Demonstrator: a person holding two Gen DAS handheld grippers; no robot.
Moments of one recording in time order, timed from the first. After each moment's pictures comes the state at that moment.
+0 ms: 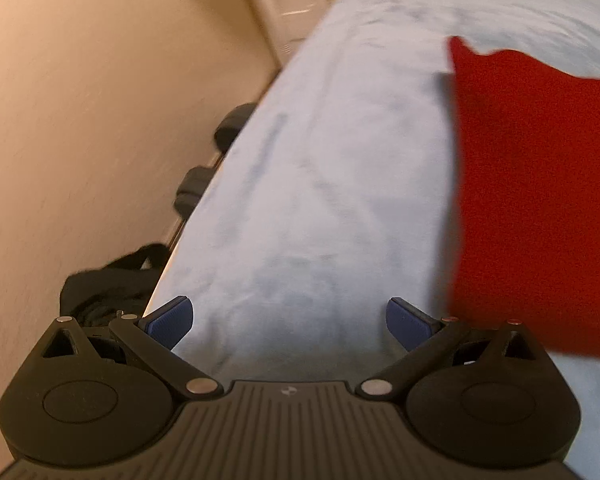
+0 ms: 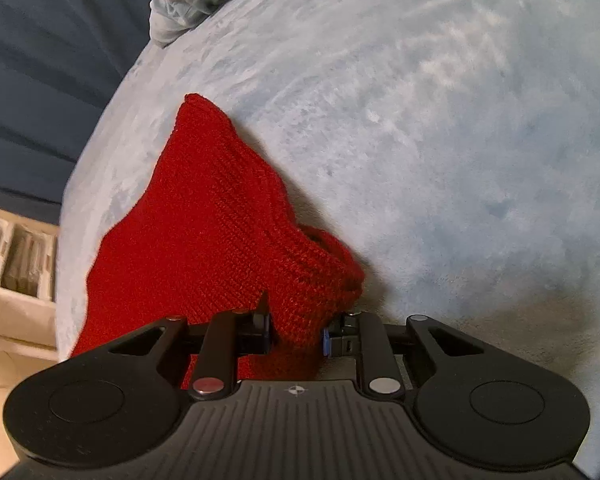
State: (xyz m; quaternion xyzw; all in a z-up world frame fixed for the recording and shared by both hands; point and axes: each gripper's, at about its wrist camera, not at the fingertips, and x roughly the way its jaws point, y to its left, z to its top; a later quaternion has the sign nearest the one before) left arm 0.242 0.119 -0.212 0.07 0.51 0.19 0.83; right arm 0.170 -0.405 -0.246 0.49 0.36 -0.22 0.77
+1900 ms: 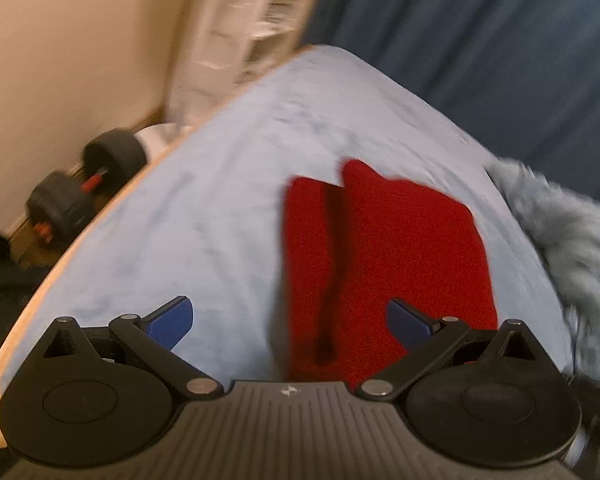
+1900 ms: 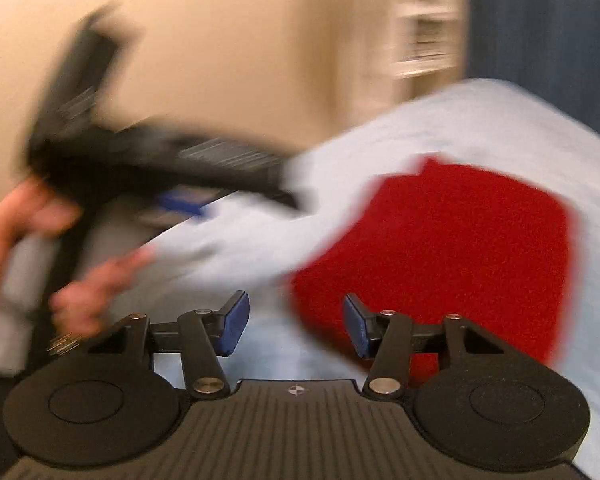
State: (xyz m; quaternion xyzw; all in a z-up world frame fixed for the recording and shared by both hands) left arm 0.198 0.160 -0.153 -0.16 0.40 -0.02 0.90; right arm 0.194 -0.034 -0.125 -0.07 0.36 0.24 0.90
